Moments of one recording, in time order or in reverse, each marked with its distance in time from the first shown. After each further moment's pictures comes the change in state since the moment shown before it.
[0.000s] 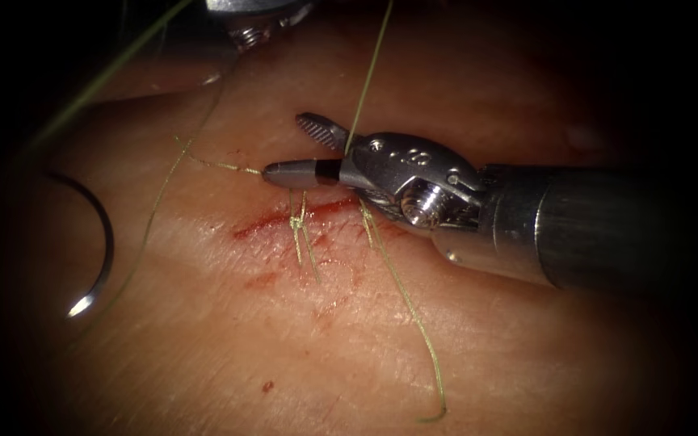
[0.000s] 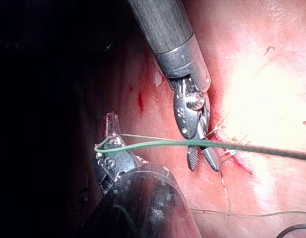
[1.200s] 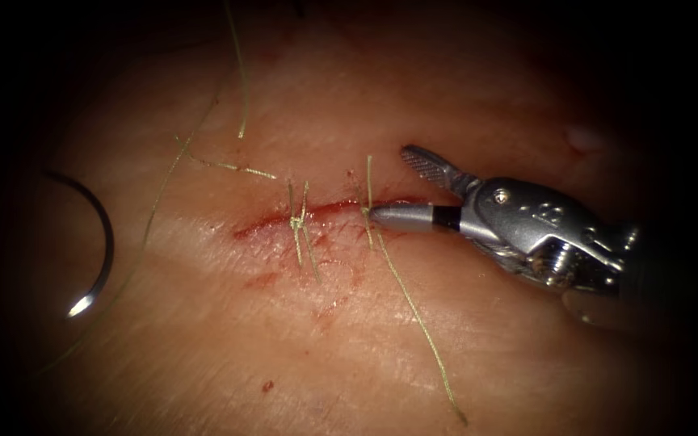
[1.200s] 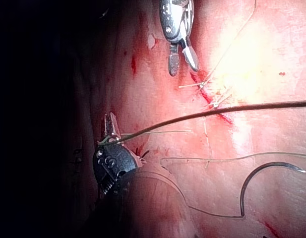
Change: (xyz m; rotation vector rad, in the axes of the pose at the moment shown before) right arm -0.002 0.000 -0.013 0.101 0.024 -0.095; left arm -0.005 0.000 -0.011 0.110 -0.040 -0.002
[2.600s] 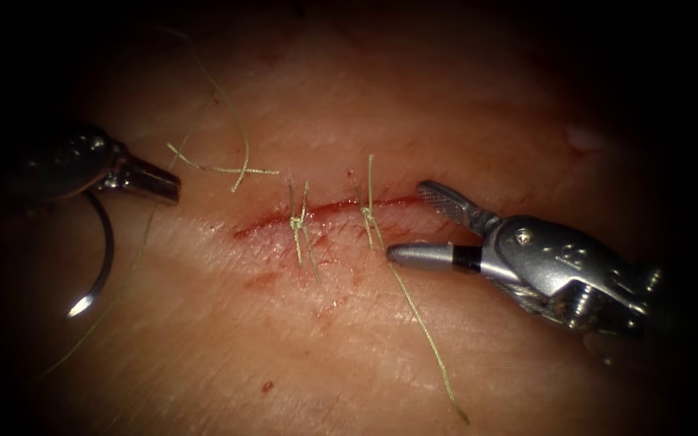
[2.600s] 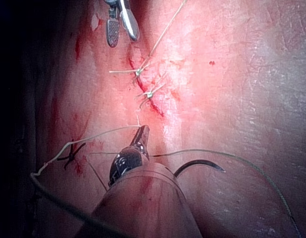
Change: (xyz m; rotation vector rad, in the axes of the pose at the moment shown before) right arm -0.001 -0.002 -0.001 -0.001 -0.003 0.013; left arm -0.014 0.010 0.001 -0.227 -0.357 -0.256
